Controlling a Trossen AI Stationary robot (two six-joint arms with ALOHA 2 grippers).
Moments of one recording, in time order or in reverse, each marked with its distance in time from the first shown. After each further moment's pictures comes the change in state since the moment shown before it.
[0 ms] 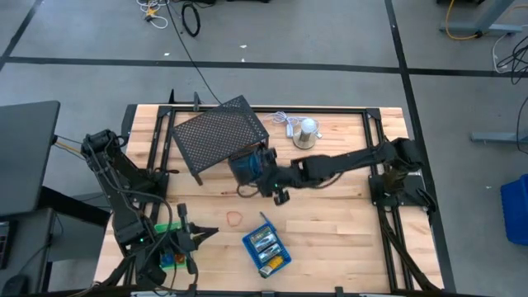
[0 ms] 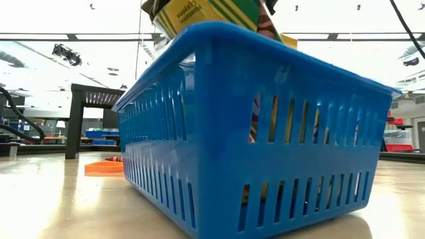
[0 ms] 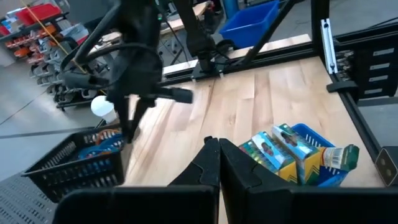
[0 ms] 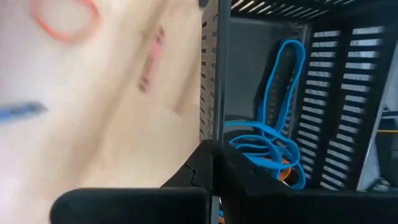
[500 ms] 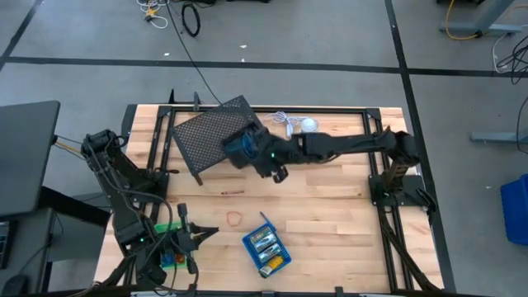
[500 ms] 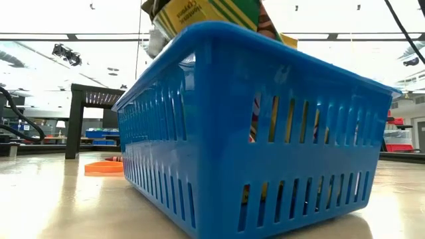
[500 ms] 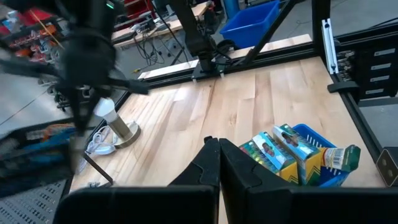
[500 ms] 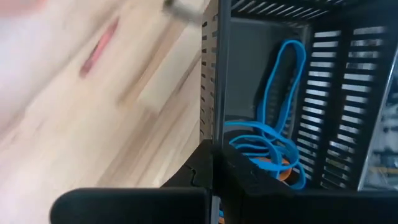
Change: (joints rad) left arm 0.001 0.000 0.000 0.000 -0.001 0.000; right arm -0.154 0.000 0.127 -0.037 -0.109 -0.329
